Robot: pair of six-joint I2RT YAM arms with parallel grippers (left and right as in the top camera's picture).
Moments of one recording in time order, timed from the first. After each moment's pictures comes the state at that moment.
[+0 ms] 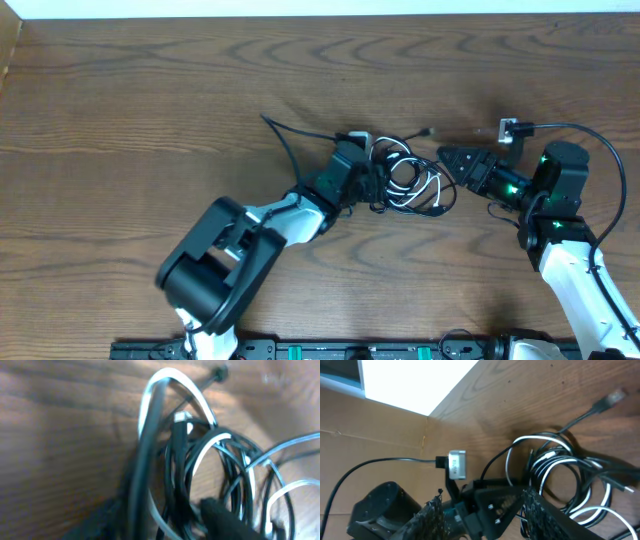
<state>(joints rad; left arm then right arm) -0.67 1.92 0.85 0.35 0.14 -0.63 -0.09 1.24 0.56 0.13 -0.84 0.67</state>
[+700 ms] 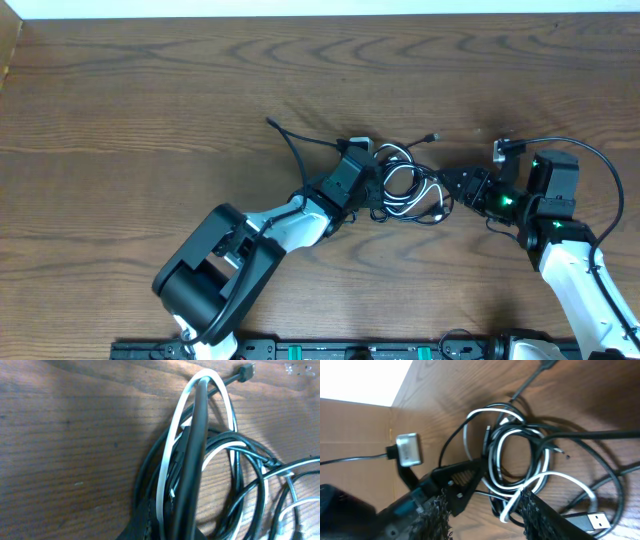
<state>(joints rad) -0.70 1.86 0.87 0.18 0.06 -0.69 -0.09 1.24 0.56 -0.13 -0.74 0.59</state>
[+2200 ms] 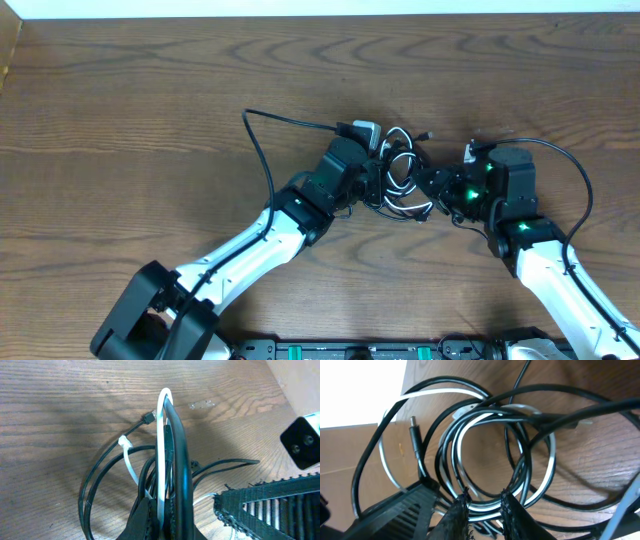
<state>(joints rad) -0.70 1.56 0.86 0.10 0.13 -0.56 0.17 1.24 0.56 -0.03 -0.54 1.01</state>
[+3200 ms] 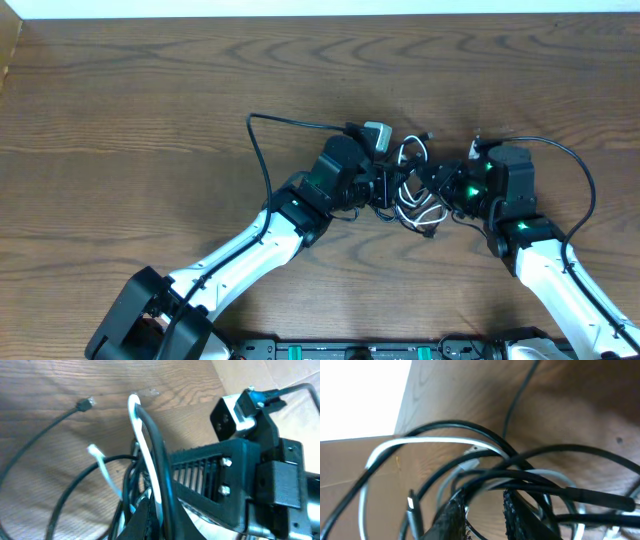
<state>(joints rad) -0.70 1.54 0.86 0.16 0.38 -0.67 0.17 1.25 0.56 0.02 -0.47 1.01</state>
